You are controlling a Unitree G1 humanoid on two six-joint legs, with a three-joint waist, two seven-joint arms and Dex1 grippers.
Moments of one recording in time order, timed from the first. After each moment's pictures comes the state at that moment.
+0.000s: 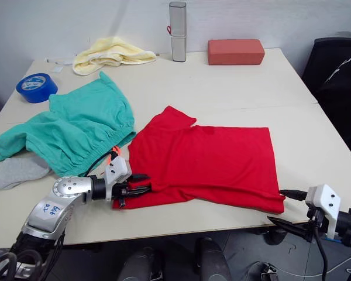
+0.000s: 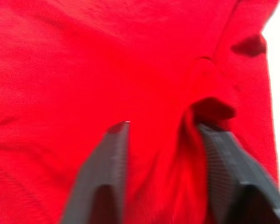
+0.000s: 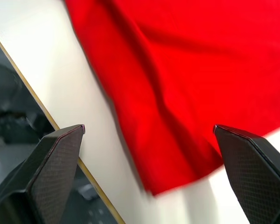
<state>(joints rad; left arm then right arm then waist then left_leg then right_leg) -0.17 0.64 -0.06 -0.22 -0.28 0.43 -0.85 0.32 -0.89 -0.45 -0.06 0.56 0.09 1.24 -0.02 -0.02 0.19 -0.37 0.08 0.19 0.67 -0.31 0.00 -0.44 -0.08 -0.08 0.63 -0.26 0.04</state>
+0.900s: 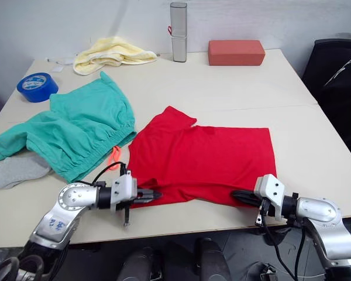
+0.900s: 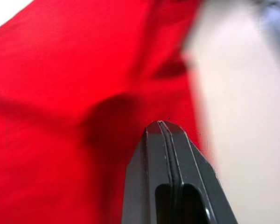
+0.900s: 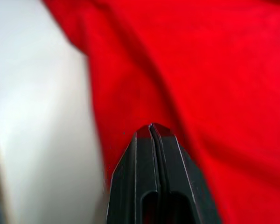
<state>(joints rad) -0.18 0.56 -0.17 -0.18 -0.13 0.15 -0.88 0.06 -0.75 -0.12 -0.07 0.33 0.02 1.10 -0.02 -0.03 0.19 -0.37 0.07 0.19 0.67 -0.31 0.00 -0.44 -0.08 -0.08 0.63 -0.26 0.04</state>
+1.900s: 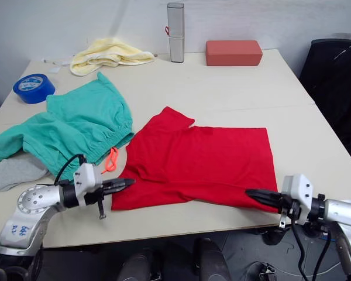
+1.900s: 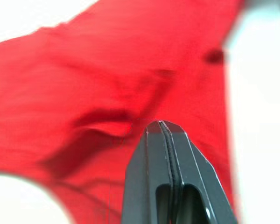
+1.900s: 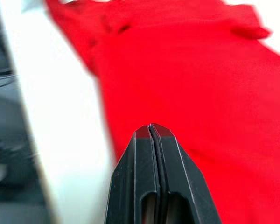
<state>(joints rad) 0.02 0.70 0.06 -0.27 -0.27 0.12 -0.97 0.16 -0.82 -0.22 -0.10 0.47 0.00 1.21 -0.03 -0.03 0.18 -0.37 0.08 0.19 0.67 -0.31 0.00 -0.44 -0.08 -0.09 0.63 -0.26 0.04</state>
